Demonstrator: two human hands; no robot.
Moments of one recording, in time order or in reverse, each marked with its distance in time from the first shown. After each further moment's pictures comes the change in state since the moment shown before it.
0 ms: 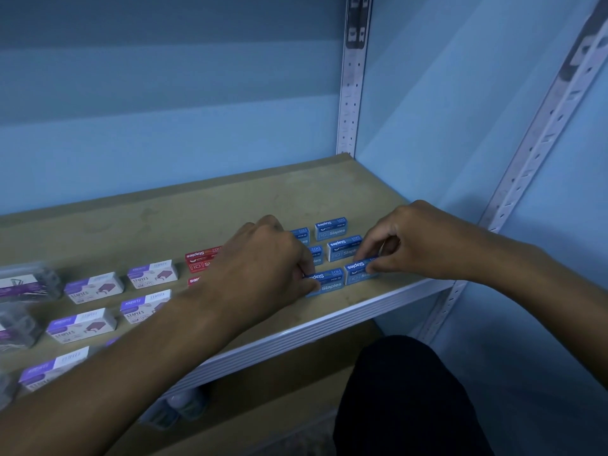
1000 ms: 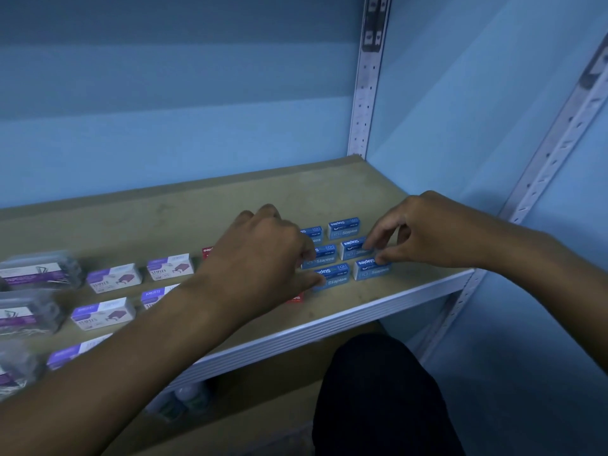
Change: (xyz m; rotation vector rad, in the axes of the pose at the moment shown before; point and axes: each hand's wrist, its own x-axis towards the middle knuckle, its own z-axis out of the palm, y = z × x) left_hand -0.009 -0.012 -0.008 0.146 0.039 -0.017; right_hand 0.010 -0.010 -0.011 -0.066 -0.013 0.050
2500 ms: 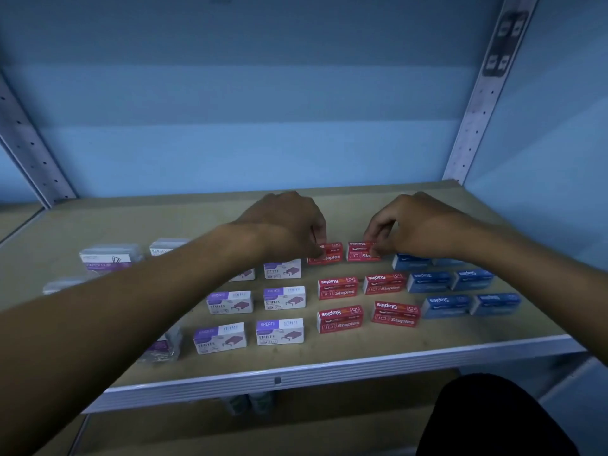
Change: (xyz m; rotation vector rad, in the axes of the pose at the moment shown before) left_hand -0.015 -0.131 -0.012 -0.161 -0.196 -0.245; right_hand 0.129 -0.089 0.038 0.026 -0.039 -0.022
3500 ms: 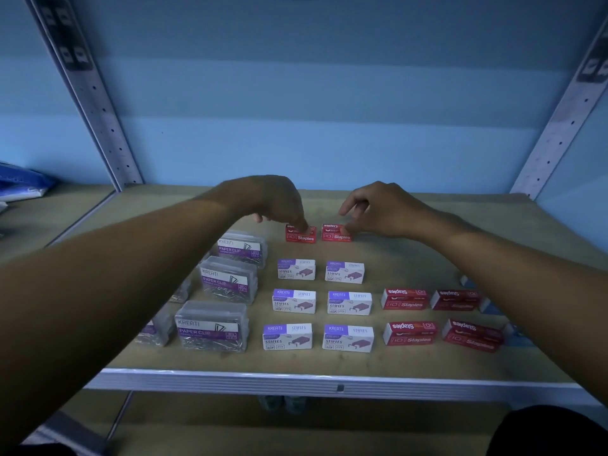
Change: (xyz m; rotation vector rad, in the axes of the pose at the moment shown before) left_hand 0.002 -0.111 -0.023 -0.077 -0.308 -0.399; right_hand 0.100 -0.081 0.044 0.140 0.060 -0.144
